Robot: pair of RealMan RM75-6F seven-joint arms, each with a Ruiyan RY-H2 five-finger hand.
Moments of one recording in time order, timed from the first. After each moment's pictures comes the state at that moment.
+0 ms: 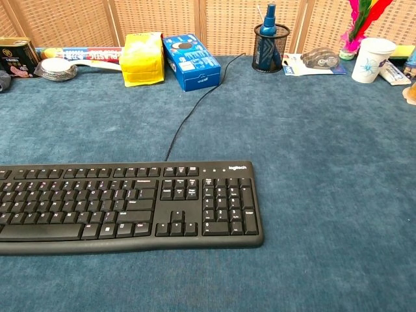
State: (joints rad) left arm -0.26 -1.03 0.00 -2.02 1.28 1.08 0.53; right arm 0.01 -1.18 0.05 -1.55 -1.54 1.57 0.02
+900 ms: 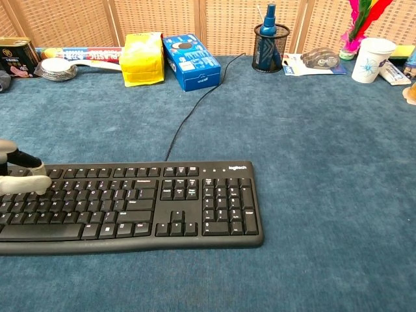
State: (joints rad) left arm -0.43 -1.22 0.01 -1.92 1.08 0.98 0.61; right arm 0.00 -1.18 0.06 -1.54 -1.51 1.55 0.01
